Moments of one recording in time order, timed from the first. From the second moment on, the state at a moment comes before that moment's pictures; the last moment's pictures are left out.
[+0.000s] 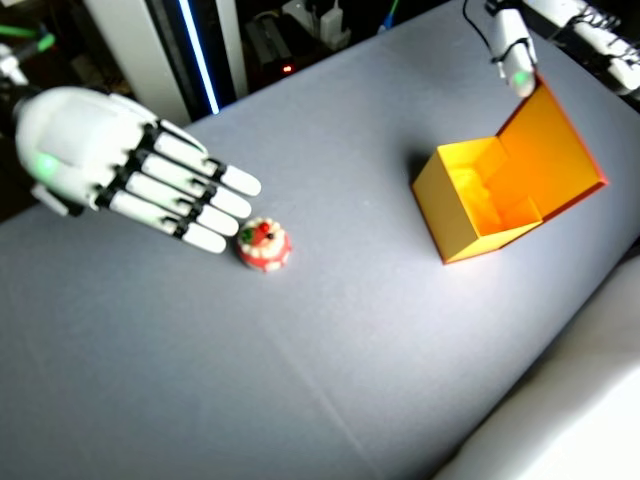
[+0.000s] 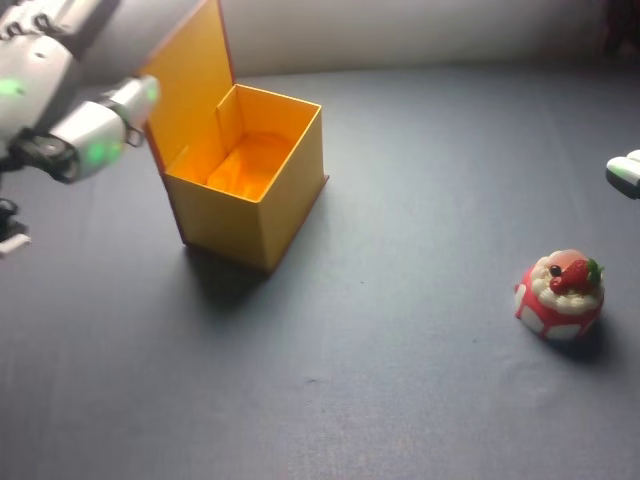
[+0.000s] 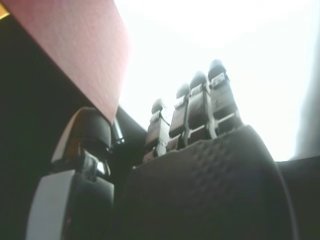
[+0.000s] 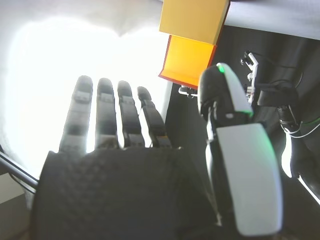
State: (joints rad) left arm 0.70 -1.05 1.24 -0.50 -1.16 0.91; right arm -1.20 -0.77 0.81 0.27 1.27 -0.92
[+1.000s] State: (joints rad) left arm 0.85 -0.85 1.04 -0.05 -1.08 0.92; right arm -1.12 -0.80 0.89 0.24 1.14 -0.88
